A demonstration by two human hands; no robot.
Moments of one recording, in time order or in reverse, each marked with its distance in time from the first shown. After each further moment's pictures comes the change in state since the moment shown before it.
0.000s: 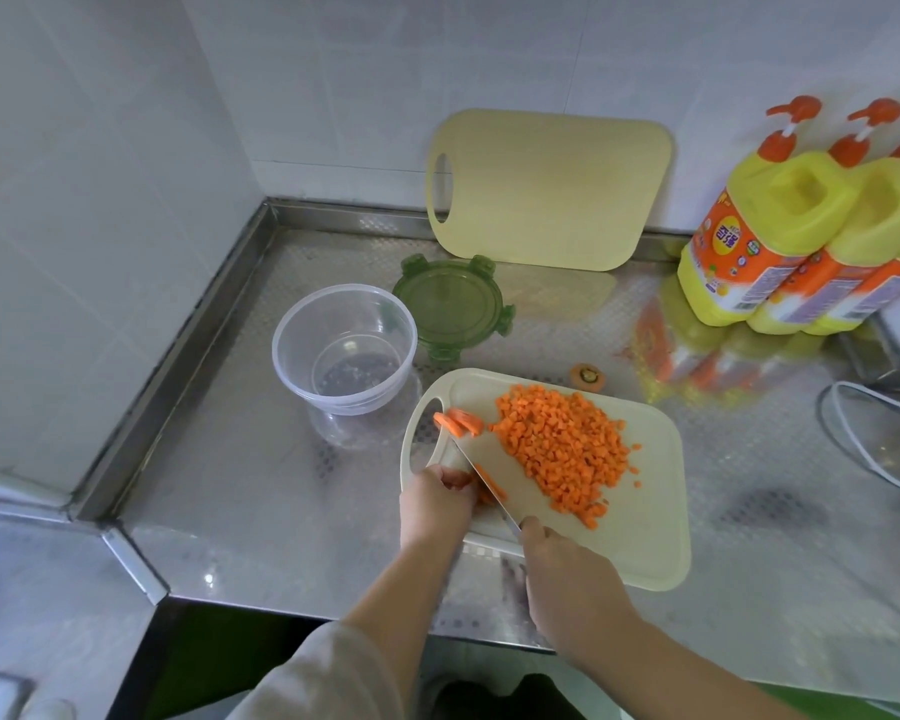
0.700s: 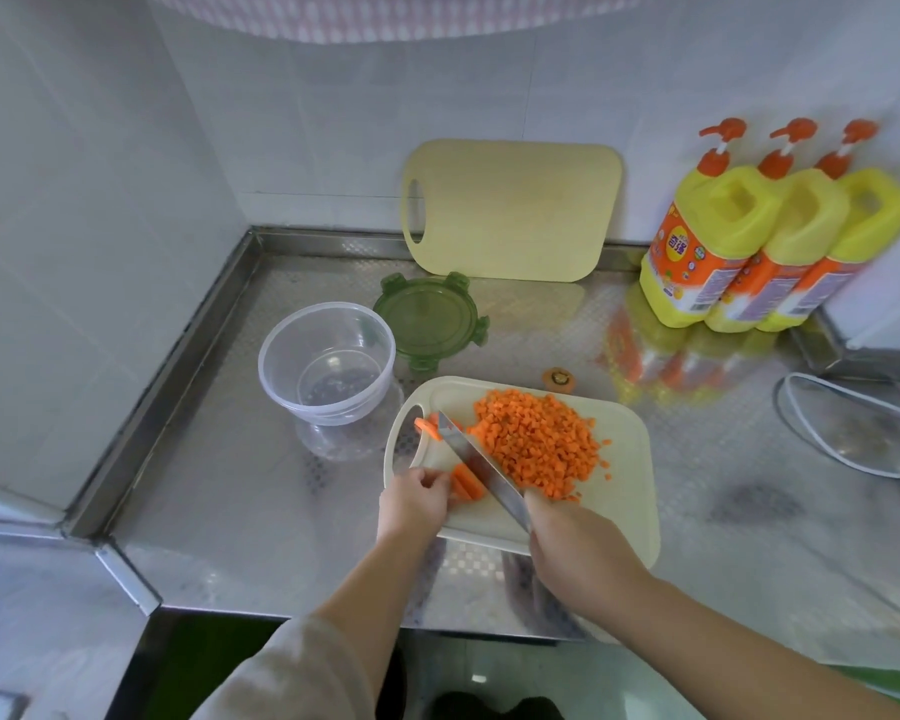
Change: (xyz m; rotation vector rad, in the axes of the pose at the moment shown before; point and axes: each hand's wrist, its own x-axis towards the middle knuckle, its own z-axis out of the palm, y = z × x) left_hand -0.004 0.003 -0.006 0.022 -0.036 0.040; right_hand -0.011 0.024 -0.038 0.086 0.043 -0.048
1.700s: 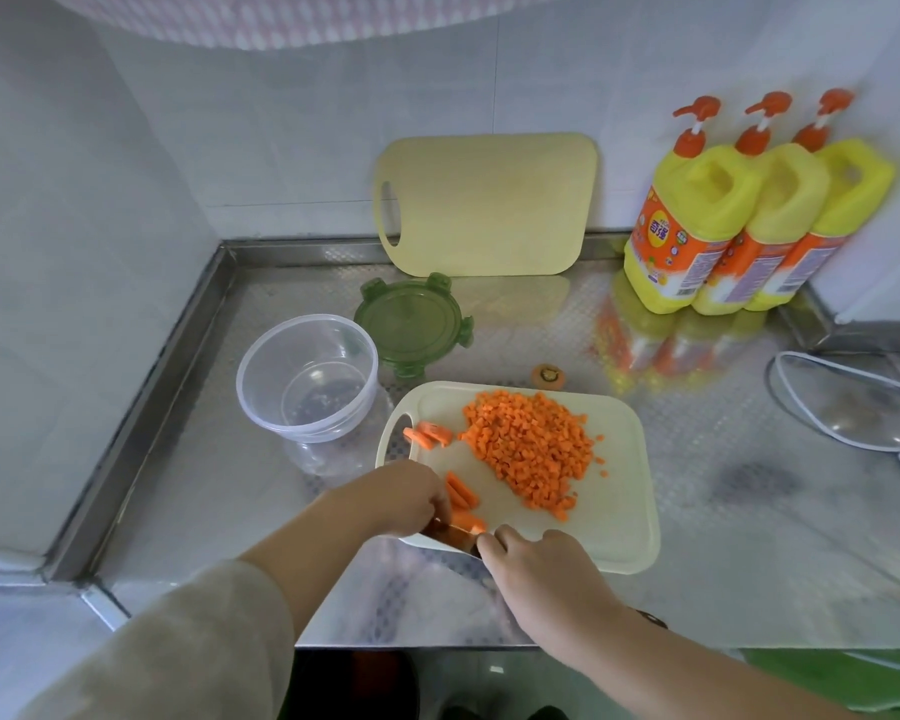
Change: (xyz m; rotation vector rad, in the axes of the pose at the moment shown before) left_hand 0.013 0.052 -0.037 1.198 -0.635 0.536; right_hand -0.004 -0.014 0.028 -0.361 0.109 -0.241
